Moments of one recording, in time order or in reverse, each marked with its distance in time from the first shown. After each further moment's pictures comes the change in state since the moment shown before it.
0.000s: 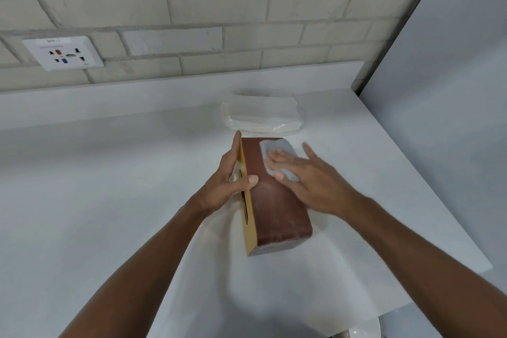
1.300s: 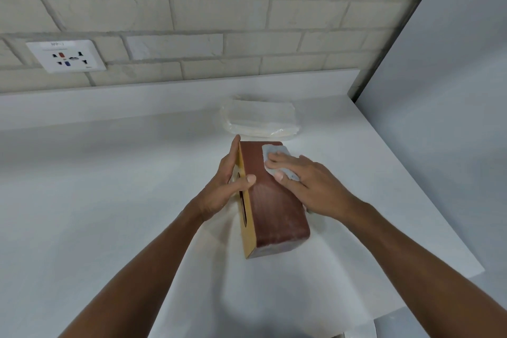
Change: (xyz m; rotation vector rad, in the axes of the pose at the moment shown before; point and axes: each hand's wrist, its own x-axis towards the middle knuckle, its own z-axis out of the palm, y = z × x) left_hand -0.003 0.005 0.005 -0.005 0.042 0.017; right_hand -0.006 -0.011 -0.008 0.203 0.049 0.101
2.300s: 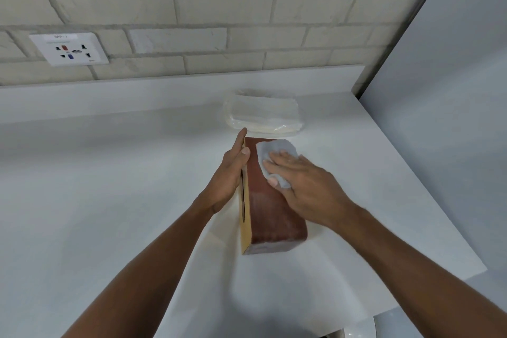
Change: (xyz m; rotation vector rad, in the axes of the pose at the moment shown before) left_hand 0.013 0.004 0.009 -0.046 0.118 -0.056; right_hand -0.008 -0.020 0.012 -0.265 -0.001 -0.021
